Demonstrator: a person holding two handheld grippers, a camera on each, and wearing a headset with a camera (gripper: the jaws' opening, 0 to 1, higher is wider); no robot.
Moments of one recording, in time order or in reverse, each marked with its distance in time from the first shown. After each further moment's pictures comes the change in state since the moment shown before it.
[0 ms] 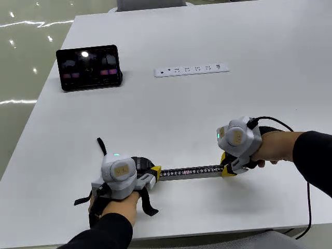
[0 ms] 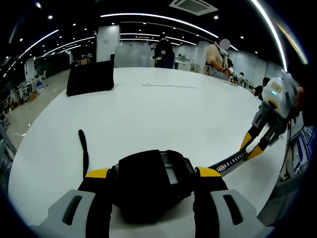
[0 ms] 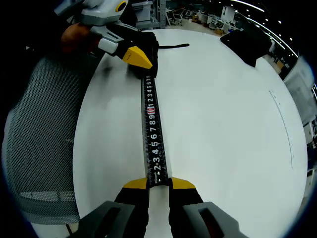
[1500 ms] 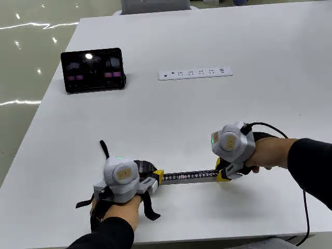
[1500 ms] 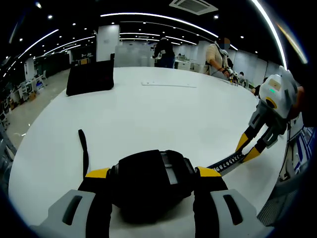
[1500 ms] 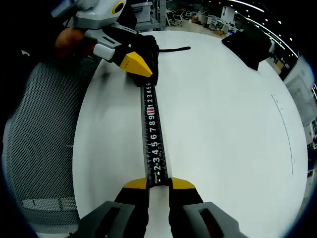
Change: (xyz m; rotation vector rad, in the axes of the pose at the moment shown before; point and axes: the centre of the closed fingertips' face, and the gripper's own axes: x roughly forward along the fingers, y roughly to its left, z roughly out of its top) left arm 0.000 0.001 -0.001 0.000 0.006 -0.001; right arm 0.009 0.001 0.019 -0.001 -0.009 0.003
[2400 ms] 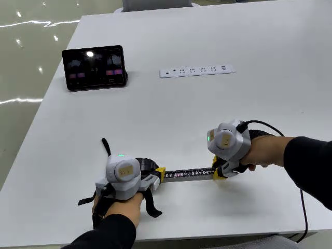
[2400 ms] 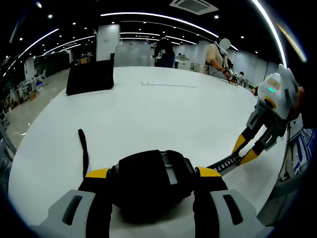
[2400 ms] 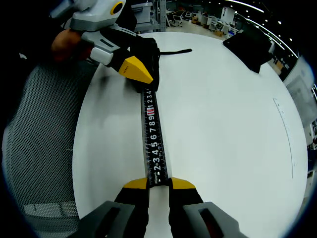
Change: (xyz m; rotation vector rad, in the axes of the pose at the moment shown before) left arm 0.000 0.001 0.000 -0.004 0.004 -0.003; right arm 0.006 0.003 0.015 0.000 -0.007 -0.001
